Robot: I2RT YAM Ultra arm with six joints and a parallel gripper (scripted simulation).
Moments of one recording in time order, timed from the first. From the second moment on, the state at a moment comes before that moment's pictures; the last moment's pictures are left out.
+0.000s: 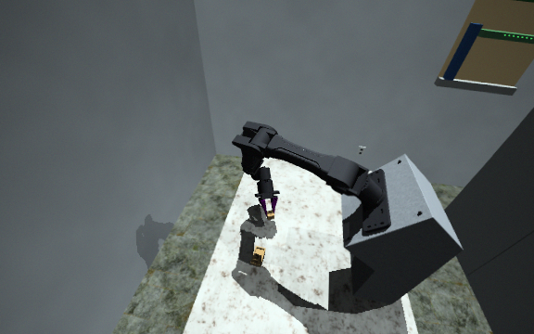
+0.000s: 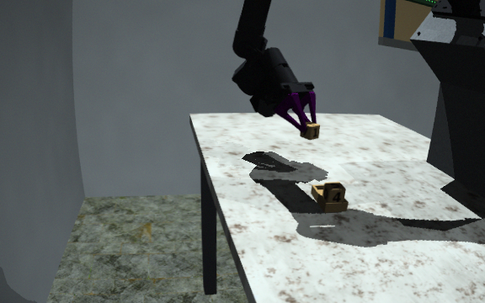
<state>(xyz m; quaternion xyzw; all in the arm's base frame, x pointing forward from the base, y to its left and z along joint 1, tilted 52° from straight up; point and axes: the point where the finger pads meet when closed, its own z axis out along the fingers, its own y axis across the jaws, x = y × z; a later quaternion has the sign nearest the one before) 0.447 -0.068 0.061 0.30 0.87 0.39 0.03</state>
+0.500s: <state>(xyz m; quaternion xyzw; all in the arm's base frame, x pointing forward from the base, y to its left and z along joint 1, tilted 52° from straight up) 0.449 -0.068 0.059 0.30 0.87 0.40 0.03</state>
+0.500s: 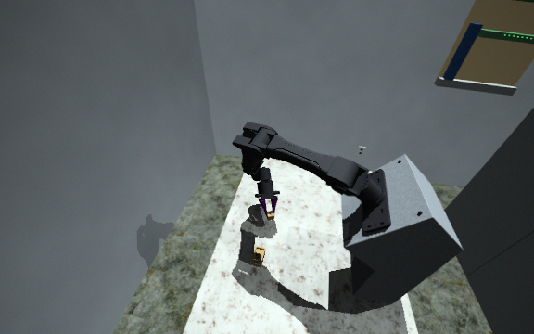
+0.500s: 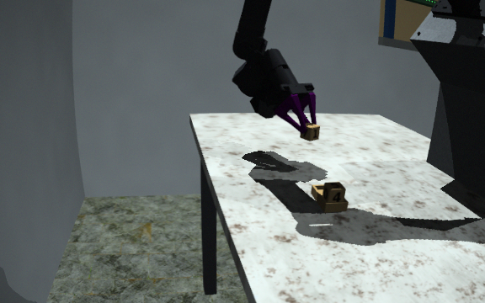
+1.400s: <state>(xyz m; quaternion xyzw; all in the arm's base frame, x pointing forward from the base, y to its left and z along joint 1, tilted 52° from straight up) 0.478 -0.064 0.034 0.30 0.87 0.40 0.03</state>
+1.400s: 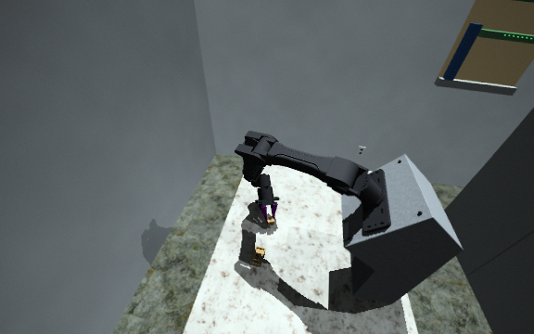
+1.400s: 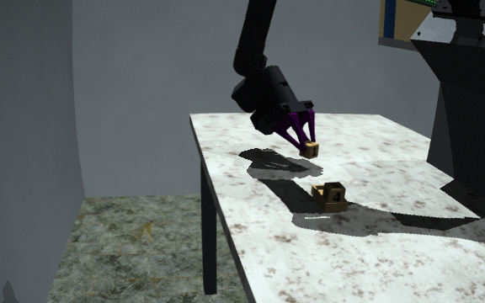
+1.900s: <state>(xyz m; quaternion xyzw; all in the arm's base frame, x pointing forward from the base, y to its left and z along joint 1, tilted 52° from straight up) 0.491 -0.063 0.024 0.30 0.87 0.40 0.03</state>
